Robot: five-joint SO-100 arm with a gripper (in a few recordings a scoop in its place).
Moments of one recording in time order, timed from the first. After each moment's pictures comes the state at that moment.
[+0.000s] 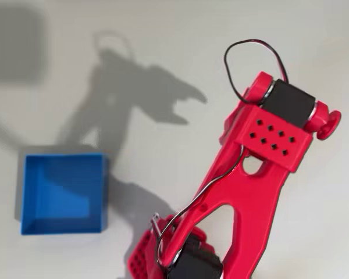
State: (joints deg) arm 32.8 101.1 90.2 90.0 15.5
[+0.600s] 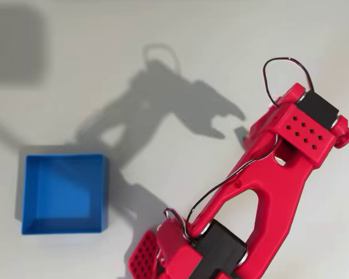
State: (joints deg) arm 41.8 91.0 94.7 78.2 12.3
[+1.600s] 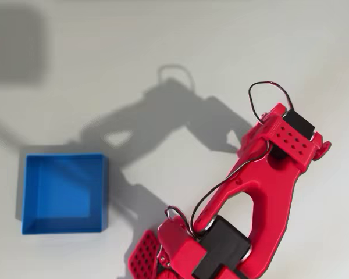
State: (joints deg) arm 42.4 89.8 109.2 59.9 8.0
